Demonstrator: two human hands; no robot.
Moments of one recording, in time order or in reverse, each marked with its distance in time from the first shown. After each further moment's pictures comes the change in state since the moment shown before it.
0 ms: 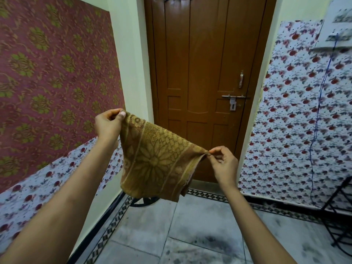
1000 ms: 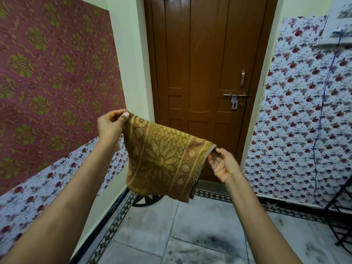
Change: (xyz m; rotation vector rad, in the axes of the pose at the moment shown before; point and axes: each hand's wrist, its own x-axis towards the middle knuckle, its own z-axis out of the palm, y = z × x) left_hand -0.006 0.003 0.004 -0.105 -0.095 -0.018; right_hand 0.022 -0.018 0.003 1.007 0.021 0.925
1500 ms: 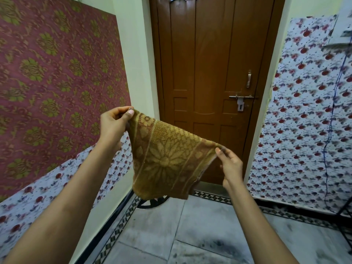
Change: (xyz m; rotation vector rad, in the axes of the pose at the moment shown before) left_hand 0.000 0.016 -0.008 -0.004 -0.064 0.049; right_hand 0.009 0.015 -0.002 -0.477 0.065 -0.396
